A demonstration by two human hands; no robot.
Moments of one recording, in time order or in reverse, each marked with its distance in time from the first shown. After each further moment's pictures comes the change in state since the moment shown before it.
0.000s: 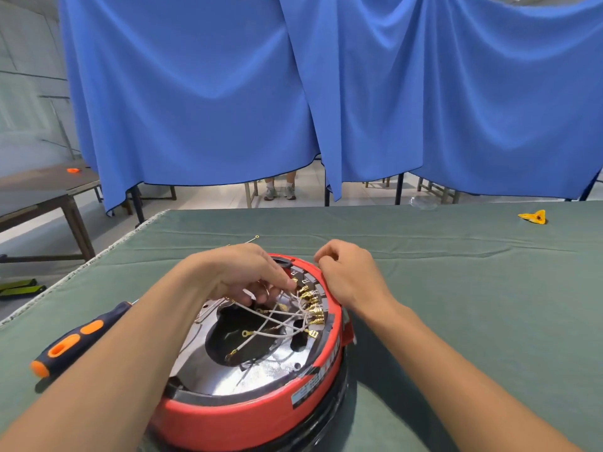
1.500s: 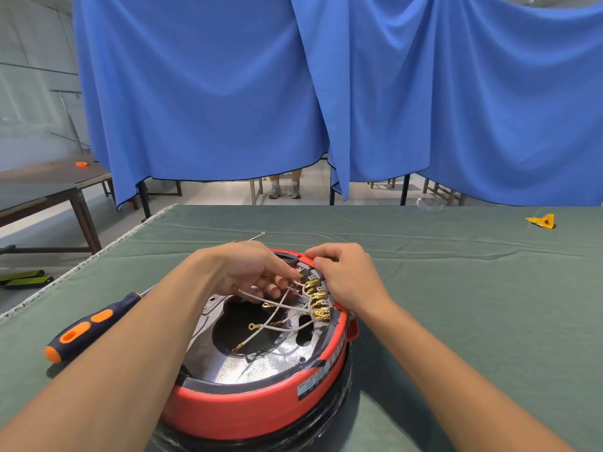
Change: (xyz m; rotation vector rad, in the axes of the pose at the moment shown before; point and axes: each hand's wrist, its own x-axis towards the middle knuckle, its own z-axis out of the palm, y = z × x) left_hand 0.012 -0.013 -0.005 -0.179 -0.027 -0.016; right_hand -0.007 -0.007 0.006 0.182 -0.022 -0.038
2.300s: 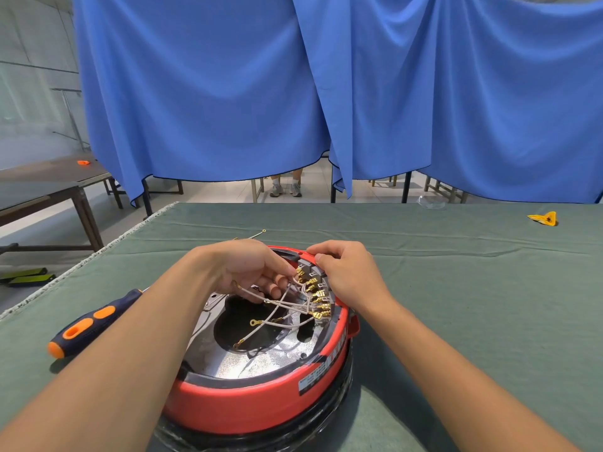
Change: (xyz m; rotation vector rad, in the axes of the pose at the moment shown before) left_hand -0.004 0.000 -0.001 0.006 -0.042 -0.031; right_hand 0.001 0.003 0.002 0.045 0.005 0.024
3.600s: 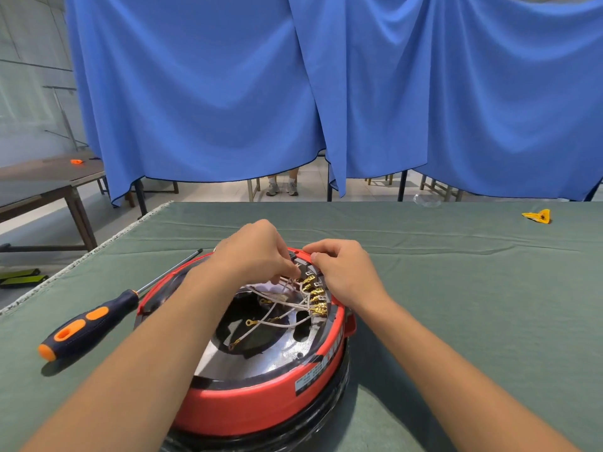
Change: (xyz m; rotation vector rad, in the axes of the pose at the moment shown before) left_hand -0.011 0.020 0.030 0.616 0.580 0.215; right_hand -0.001 -0.002 0.000 0.008 -0.005 0.021
